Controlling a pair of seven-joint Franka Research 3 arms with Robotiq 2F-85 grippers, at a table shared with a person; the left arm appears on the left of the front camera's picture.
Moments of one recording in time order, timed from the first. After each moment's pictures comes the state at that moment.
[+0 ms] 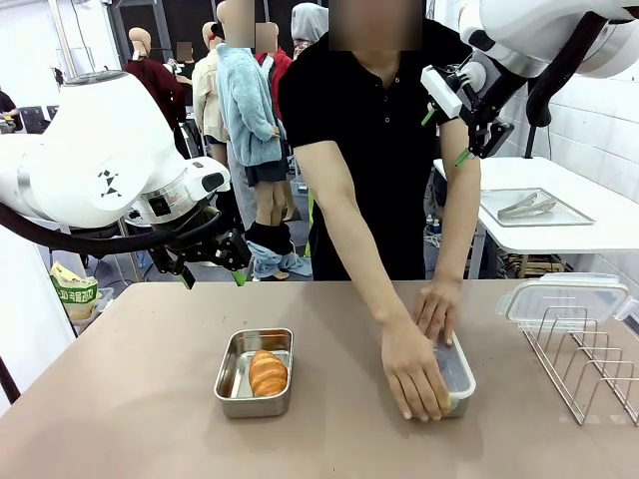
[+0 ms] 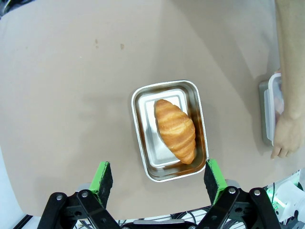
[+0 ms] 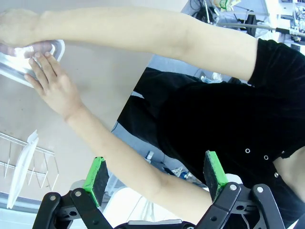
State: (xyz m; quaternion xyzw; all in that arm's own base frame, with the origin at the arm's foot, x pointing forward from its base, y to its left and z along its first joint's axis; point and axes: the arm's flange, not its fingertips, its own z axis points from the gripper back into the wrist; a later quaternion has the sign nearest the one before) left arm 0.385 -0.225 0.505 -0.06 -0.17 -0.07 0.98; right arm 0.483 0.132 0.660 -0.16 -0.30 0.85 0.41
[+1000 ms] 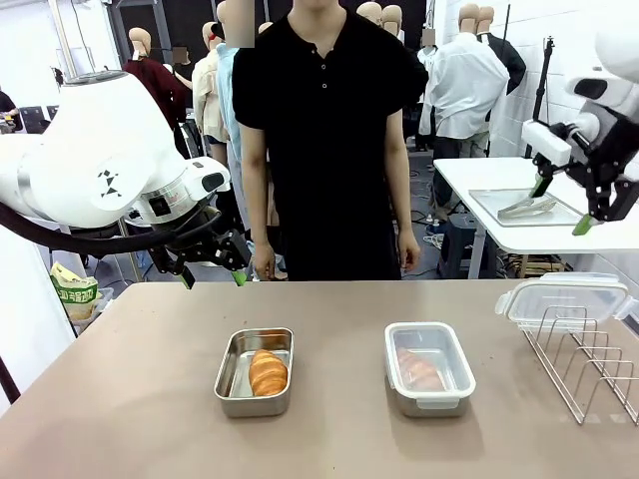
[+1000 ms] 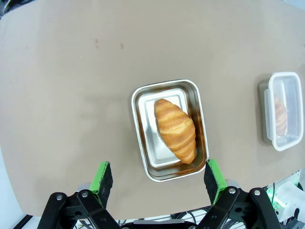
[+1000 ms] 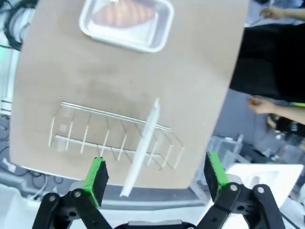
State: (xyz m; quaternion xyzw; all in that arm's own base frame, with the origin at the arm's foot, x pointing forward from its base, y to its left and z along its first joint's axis) left arm 0.385 -0.225 0.505 -0.06 -0.17 -0.07 0.98; right arm 0.409 0.001 0.579 -0.05 -0.17 0.81 0.56
